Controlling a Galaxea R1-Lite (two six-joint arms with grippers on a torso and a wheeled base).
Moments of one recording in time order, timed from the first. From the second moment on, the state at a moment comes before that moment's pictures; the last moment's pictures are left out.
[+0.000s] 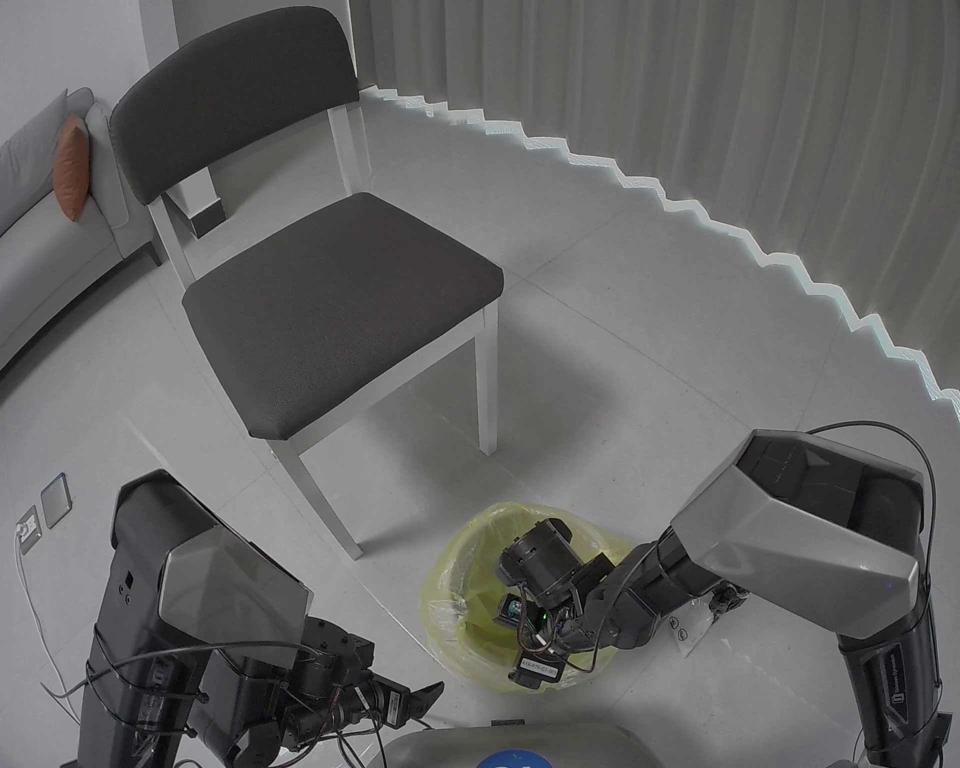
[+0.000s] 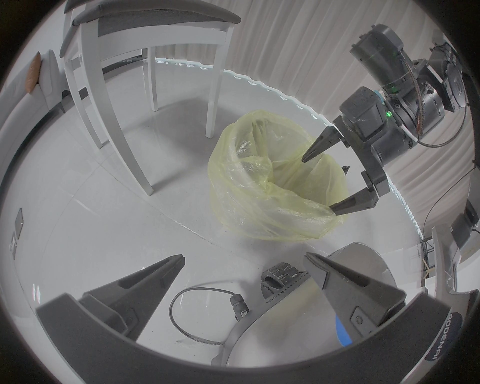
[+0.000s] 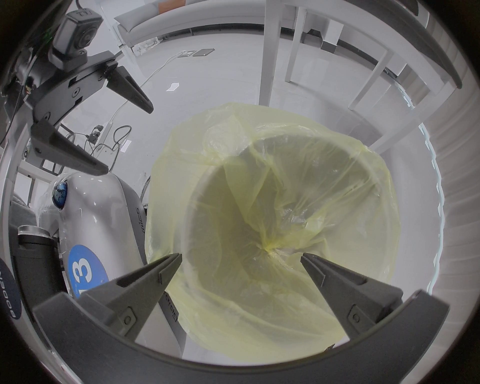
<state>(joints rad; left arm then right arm) -0.60 2.47 -0.20 -1.55 -0.01 -0.19 0.75 2.44 -1.24 -0.11 -0.10 -0.48</state>
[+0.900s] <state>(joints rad) -0.60 2.48 -0.20 -1.55 -0.01 -0.19 0.79 2.53 -1.36 -0.05 -0.39 -0.48</state>
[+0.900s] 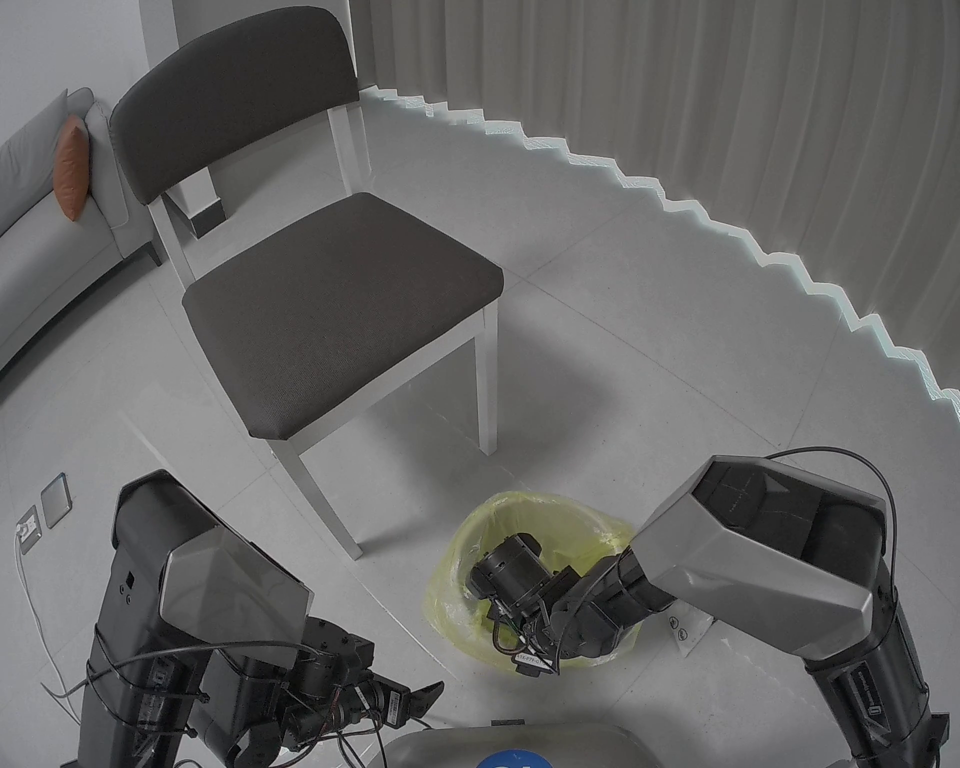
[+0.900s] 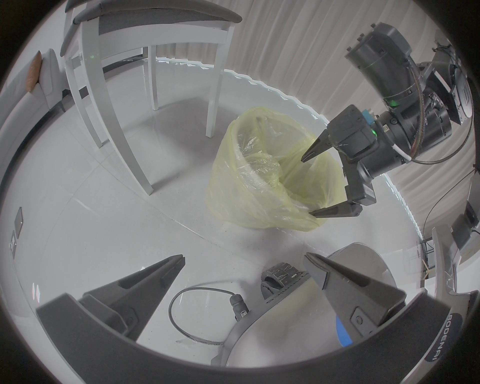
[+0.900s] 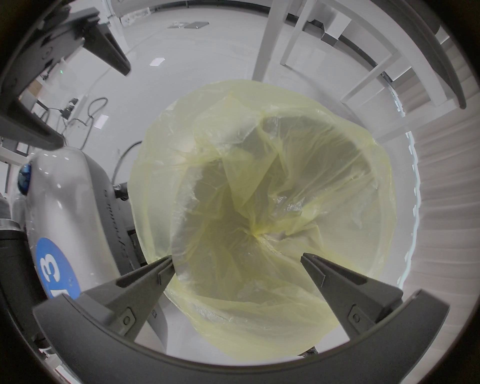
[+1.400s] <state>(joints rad) -0.58 2.47 -0.19 -1.55 0.00 -0.20 0.73 2.58 -1.45 -0.05 -0.44 -0.46</state>
